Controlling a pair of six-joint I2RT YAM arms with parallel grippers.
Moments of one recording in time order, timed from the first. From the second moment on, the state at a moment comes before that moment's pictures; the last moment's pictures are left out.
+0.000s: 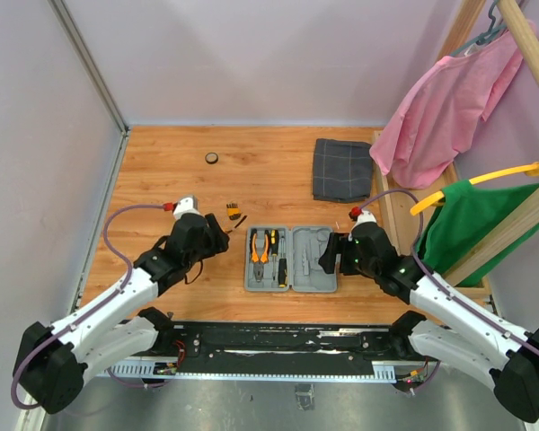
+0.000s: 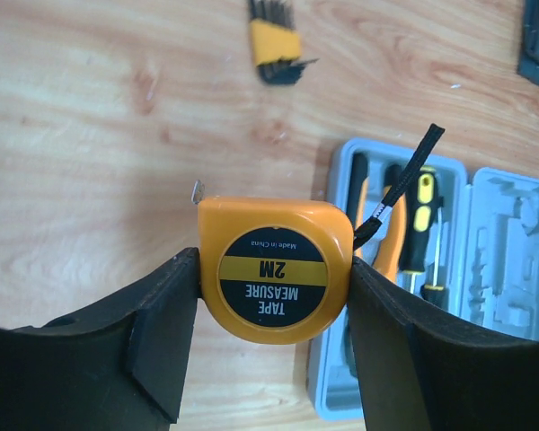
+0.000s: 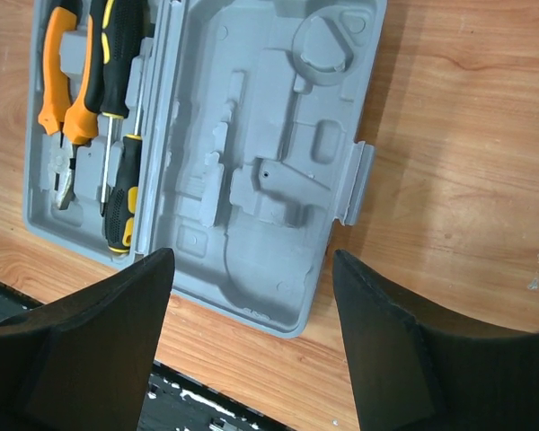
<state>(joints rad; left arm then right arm) -0.58 0.94 0.56 -0.26 -0.31 -0.68 0.67 0.85 0.52 -0.38 0.07 0.56</state>
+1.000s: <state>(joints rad) -0.74 1.01 0.40 -0.40 -0.49 -1.12 0.67 0.93 0.49 -0.34 0.06 0.59</state>
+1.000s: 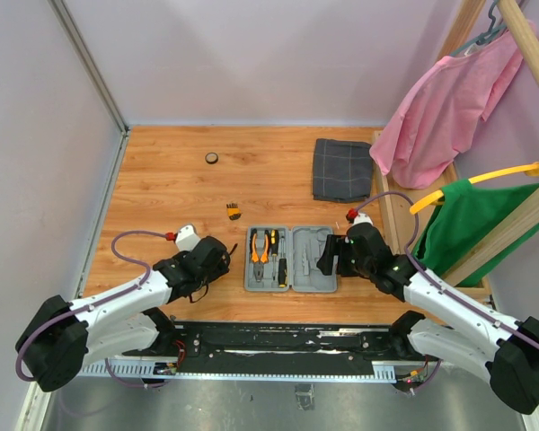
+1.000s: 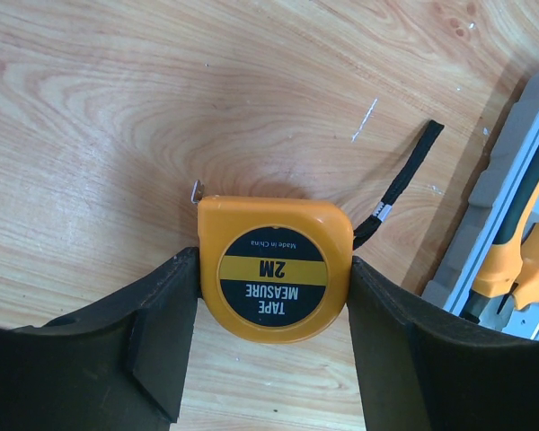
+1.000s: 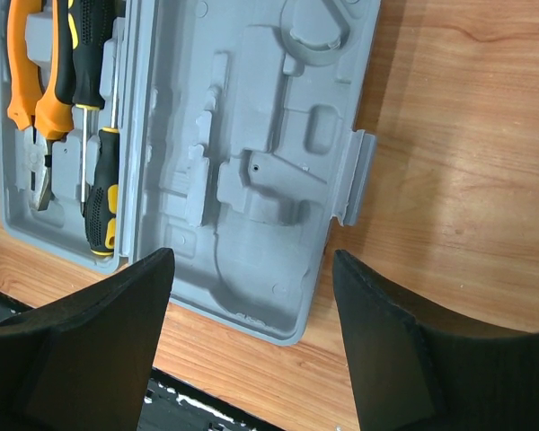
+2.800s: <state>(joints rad) -0.64 1.12 0.57 -0.47 -0.40 -0.89 0.67 0.88 0.54 -0.46 0.17 0.52</state>
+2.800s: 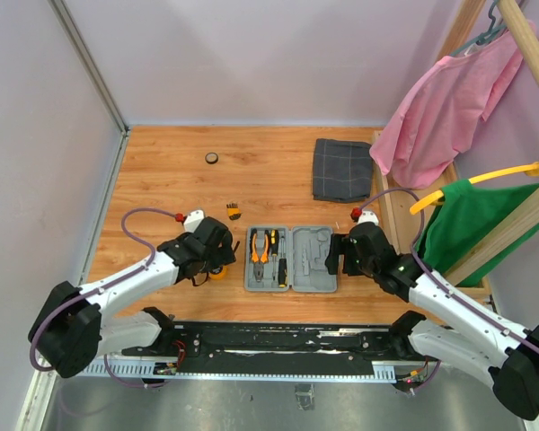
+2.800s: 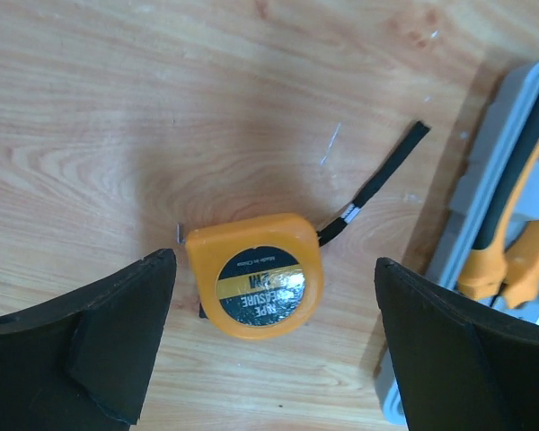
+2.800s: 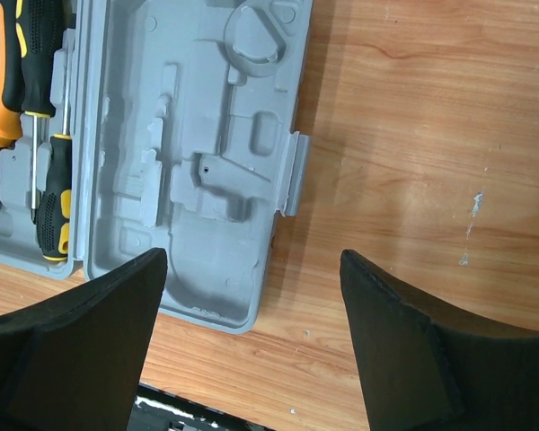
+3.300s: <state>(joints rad) -0.64 1.22 0.54 -0.40 -0.35 -0.86 0.67 0.89 0.54 -0.45 0.17 0.52</state>
